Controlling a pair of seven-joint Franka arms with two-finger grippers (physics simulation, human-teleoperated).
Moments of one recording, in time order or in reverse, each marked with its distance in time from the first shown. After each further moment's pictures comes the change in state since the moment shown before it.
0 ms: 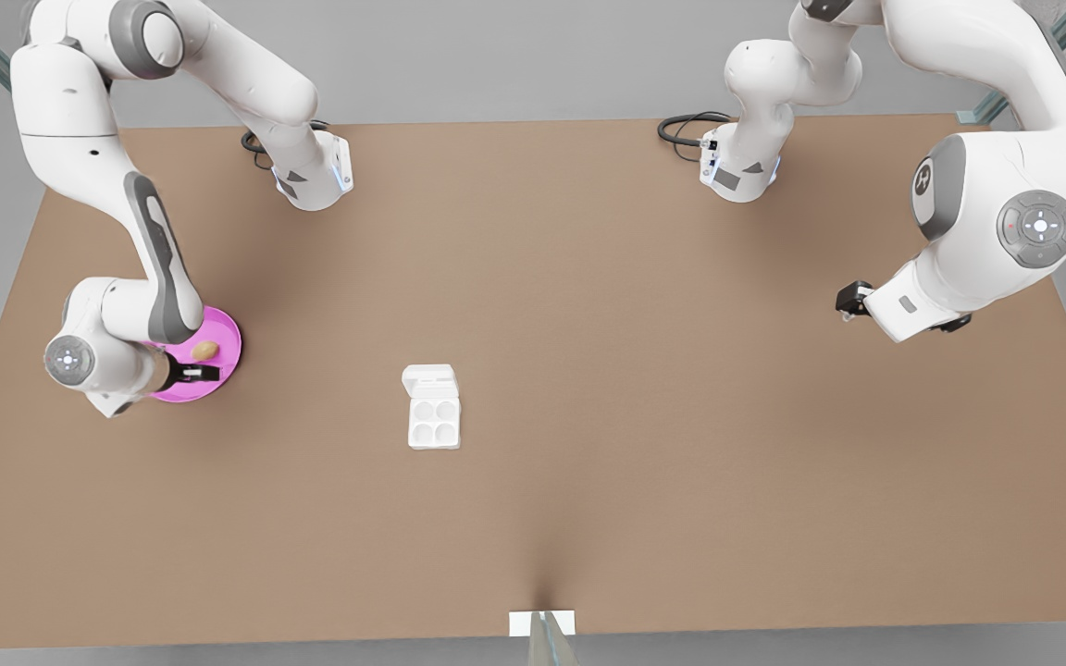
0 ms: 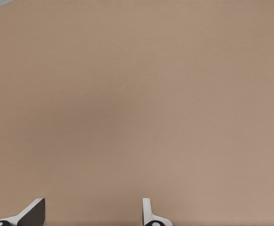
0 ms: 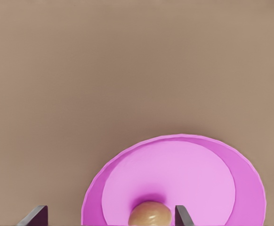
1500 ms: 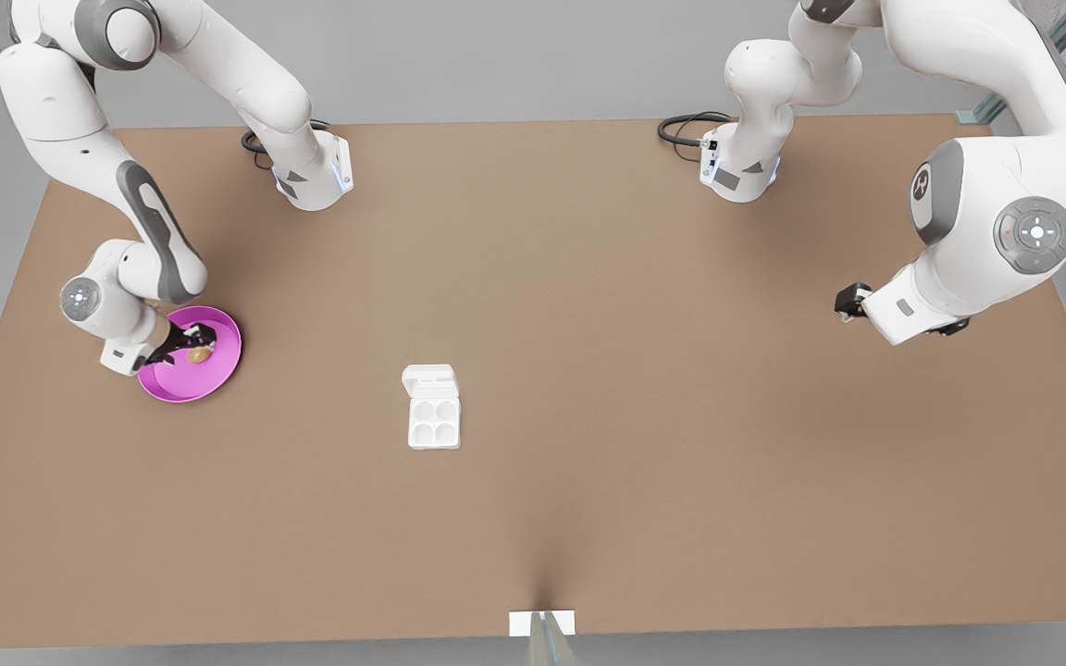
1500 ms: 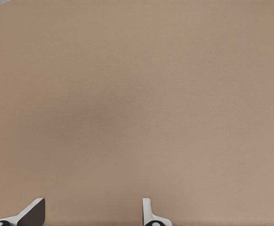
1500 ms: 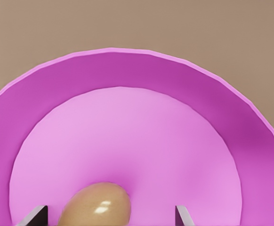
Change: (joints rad) left arm 0.001 0.009 0.000 0.000 0.002 0.001 0.018; right arm -0.225 -0.022 0.002 -0.362 -0.043 0.465 -0.479
